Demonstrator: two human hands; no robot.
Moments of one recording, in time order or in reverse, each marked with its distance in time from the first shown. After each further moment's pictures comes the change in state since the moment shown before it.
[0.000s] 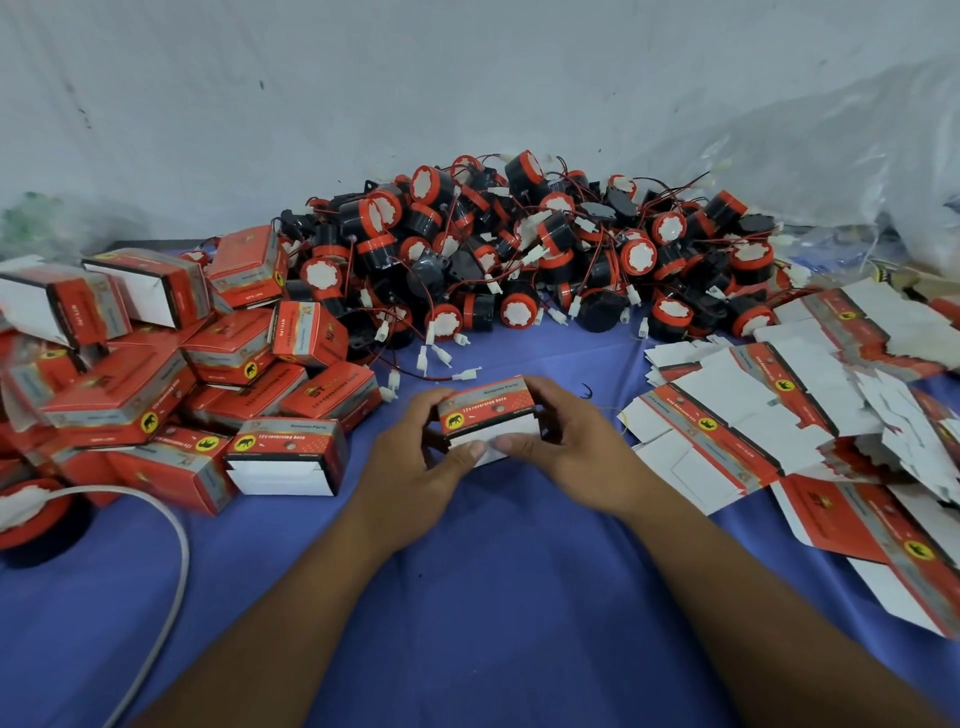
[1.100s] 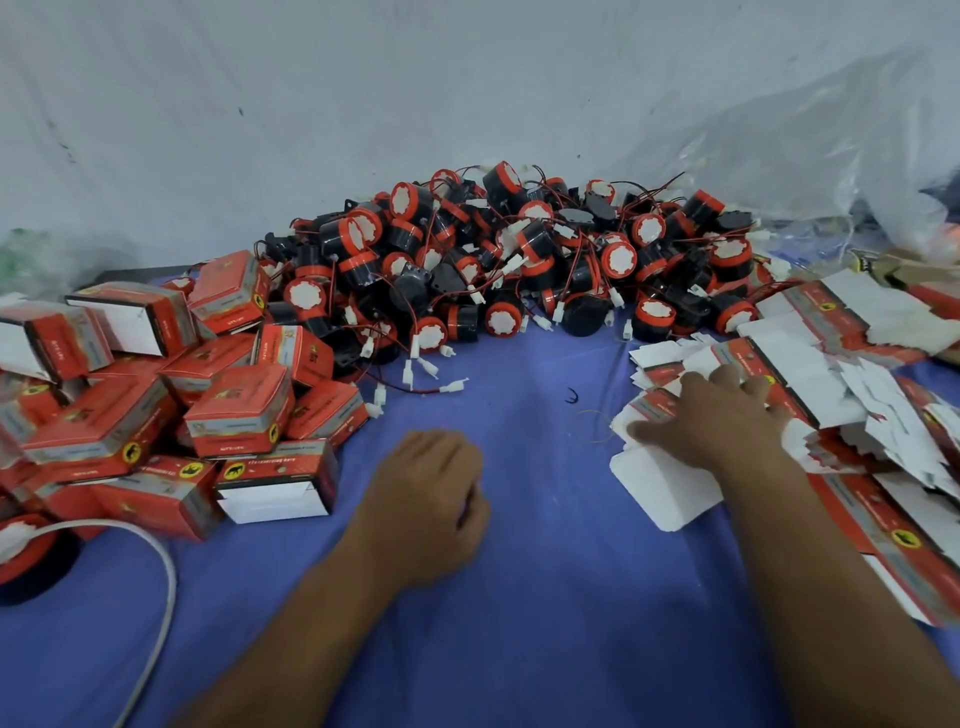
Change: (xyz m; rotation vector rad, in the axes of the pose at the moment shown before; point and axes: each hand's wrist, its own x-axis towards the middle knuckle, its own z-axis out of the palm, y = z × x) left_hand -0.005 0.022 0.012 0.711 0.037 0.685; right_hand -0.018 0.009 -0.107 -1.092 0.258 0.882
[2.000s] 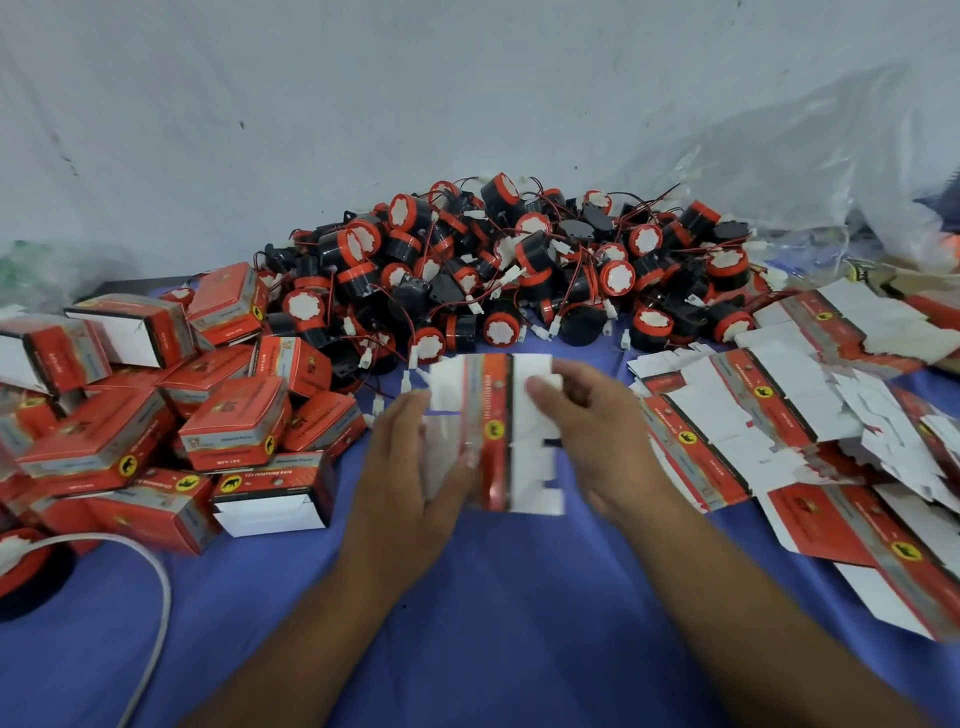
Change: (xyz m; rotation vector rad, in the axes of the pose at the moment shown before) left_hand -0.008 -0.006 0.008 -0.388 0.077 -0.608; right_hand -0.059 -0.087 0.009 1.586 -0.126 -0.350
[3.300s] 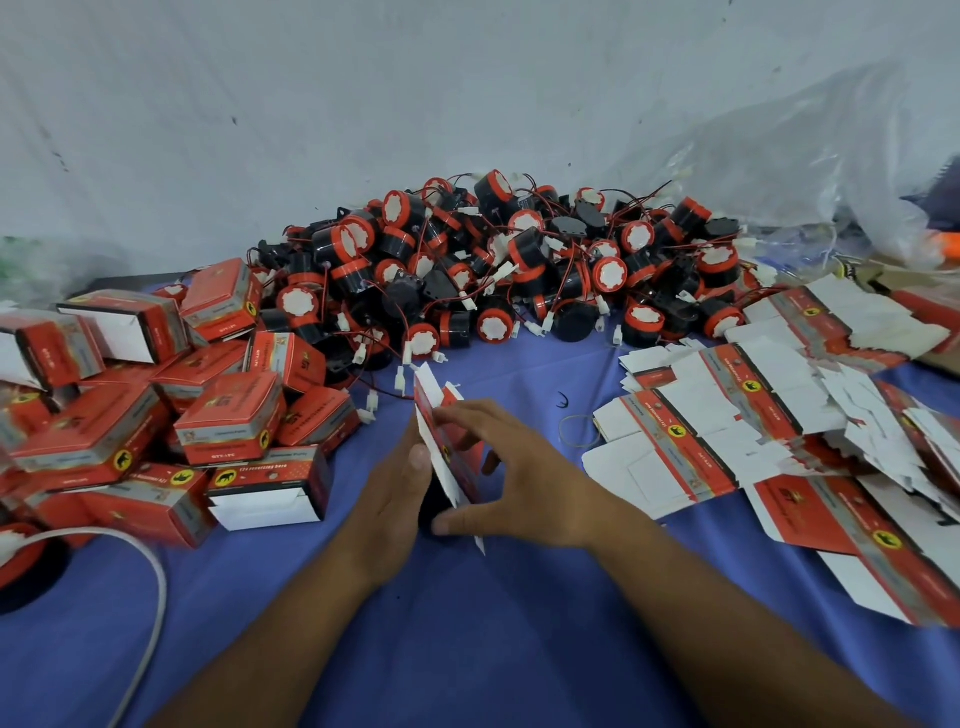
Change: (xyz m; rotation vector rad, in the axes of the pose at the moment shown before) left_hand -0.003 -0.004 -0.003 -0.524 -0.279 -0.134; right_hand -0.020 0.021 0.012 -0.628 -0.641 -0.388
